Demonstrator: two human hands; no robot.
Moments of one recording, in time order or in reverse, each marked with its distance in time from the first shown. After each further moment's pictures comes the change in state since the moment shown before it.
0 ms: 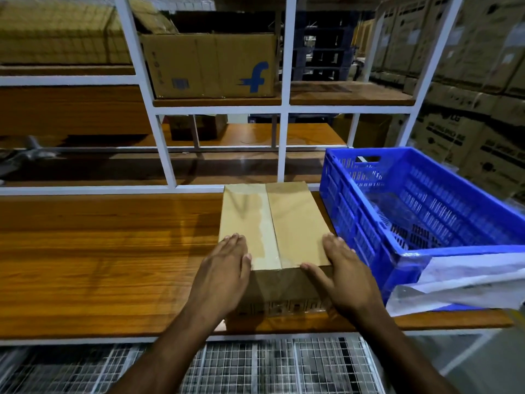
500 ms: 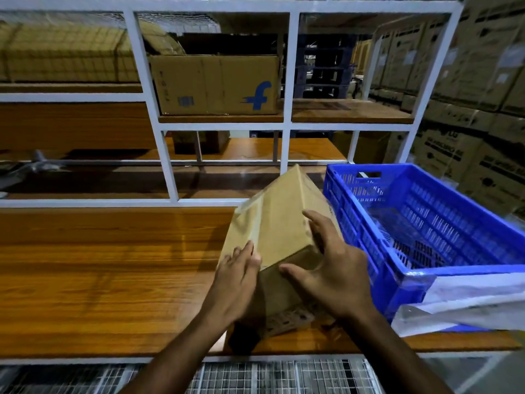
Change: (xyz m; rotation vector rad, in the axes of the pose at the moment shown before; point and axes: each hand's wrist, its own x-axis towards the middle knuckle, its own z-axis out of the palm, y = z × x) left_hand 0.017 0.010 0.003 -0.472 -0.087 -0.146; right_hand 0.007 -0.070 -0.050 0.238 0.354 -0.226
